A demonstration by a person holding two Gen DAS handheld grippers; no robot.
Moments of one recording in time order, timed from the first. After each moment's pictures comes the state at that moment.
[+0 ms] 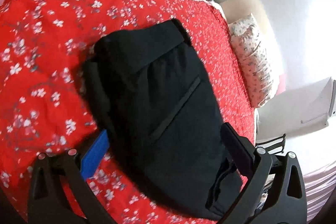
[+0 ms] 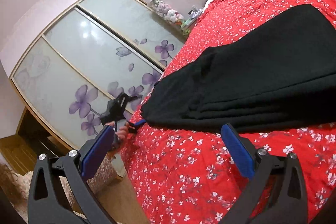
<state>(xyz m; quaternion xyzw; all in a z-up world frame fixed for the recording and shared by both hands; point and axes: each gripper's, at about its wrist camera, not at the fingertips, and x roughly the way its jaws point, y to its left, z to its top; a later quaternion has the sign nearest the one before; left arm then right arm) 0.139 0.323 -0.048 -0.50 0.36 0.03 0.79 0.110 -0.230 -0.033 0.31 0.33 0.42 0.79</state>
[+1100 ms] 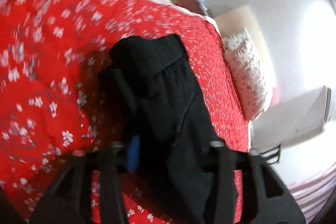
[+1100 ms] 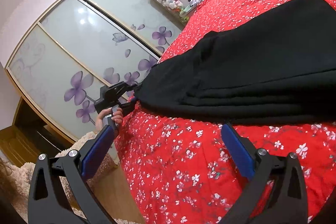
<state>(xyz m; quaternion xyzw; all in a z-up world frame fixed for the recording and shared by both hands) 0.149 0.328 -0.054 -0.52 0.31 0.05 0.80 0.110 -0.206 -0.042 0.28 0.36 0.43 0.78</state>
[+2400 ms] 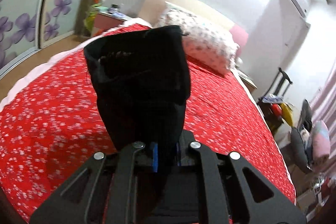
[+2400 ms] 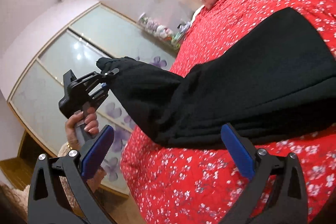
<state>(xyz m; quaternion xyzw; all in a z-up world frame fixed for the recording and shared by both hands) 0.181 0.106 0.125 -0.20 0.29 -0.07 0.93 0.115 -0.260 -0.037 0.38 0.29 0.37 0.79</state>
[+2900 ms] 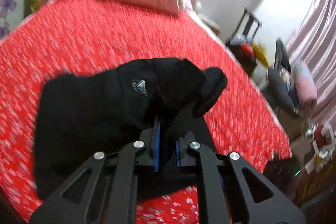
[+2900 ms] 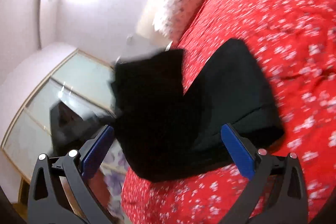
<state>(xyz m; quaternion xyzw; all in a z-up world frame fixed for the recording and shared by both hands) 0.183 -0.089 0.027 -0.11 0.42 -0.22 0.87 0.107 -0.328 -0.055 0.49 0.24 0.23 0.81</state>
